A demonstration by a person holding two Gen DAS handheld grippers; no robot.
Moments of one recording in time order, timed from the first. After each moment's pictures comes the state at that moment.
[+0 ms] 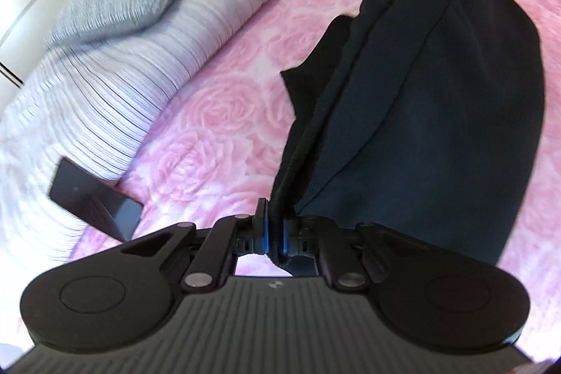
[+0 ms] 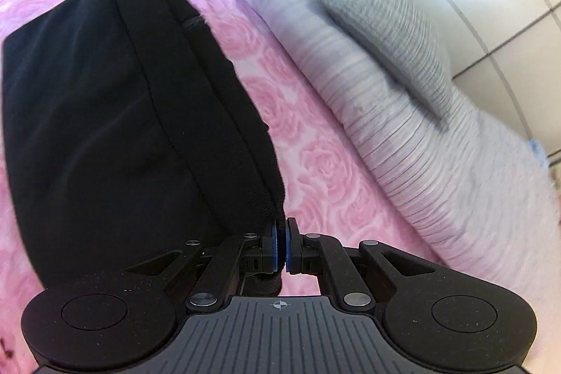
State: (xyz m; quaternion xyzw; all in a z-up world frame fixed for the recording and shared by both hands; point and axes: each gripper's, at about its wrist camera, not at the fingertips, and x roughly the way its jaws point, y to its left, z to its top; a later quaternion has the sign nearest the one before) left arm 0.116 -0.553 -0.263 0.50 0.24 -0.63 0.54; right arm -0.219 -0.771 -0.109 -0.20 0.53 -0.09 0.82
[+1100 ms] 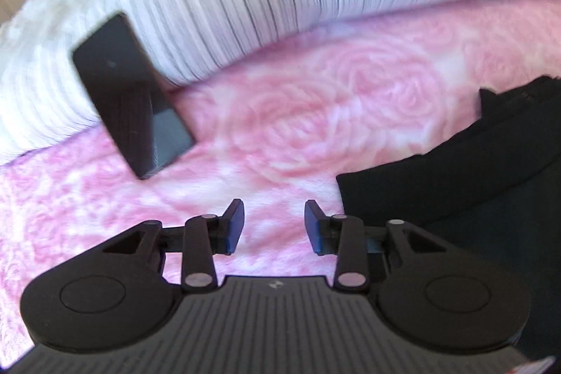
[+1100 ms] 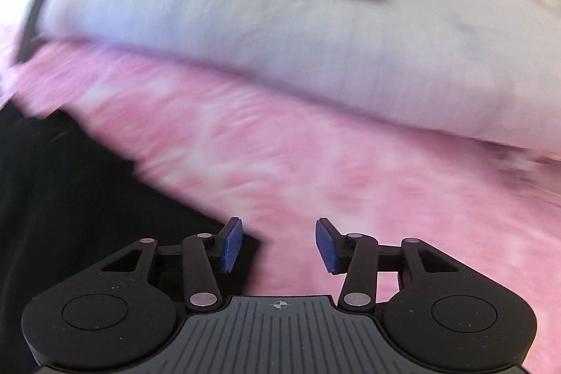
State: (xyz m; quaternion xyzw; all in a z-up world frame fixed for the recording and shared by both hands) left arm 0.209 -0.602 -0.339 0.37 0.36 -0.48 0.71; right arm -0.213 -0.923 -0.215 0.05 0.45 -0.30 0.84
